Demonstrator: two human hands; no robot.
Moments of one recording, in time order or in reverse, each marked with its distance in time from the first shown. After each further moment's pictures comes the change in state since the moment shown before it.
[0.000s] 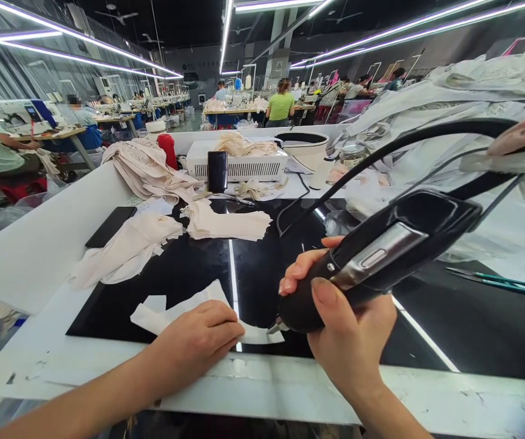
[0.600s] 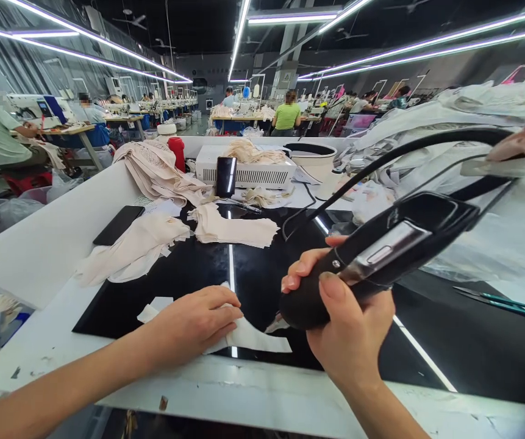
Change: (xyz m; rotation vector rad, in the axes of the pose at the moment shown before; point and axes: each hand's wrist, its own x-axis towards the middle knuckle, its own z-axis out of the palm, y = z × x) left_hand 0.011 -0.013 -0.021 0.082 -0.084 0.033; right_hand 0.011 -0.003 0.007 0.053 -0.029 -0.026
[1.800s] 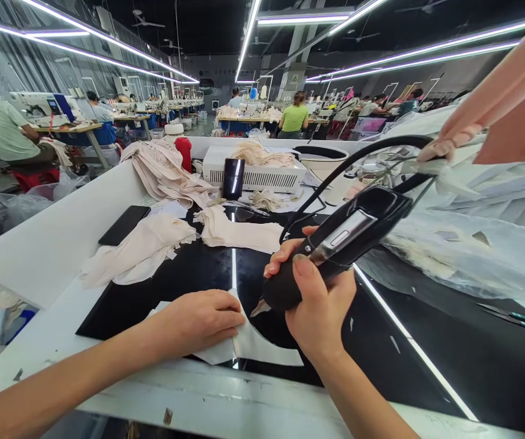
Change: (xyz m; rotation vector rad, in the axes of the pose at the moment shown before) left_hand -0.001 -0.023 0.009 0.033 -0.094 0.024; right_hand 0.013 0.029 0.024 0.033 -0.005 0.061
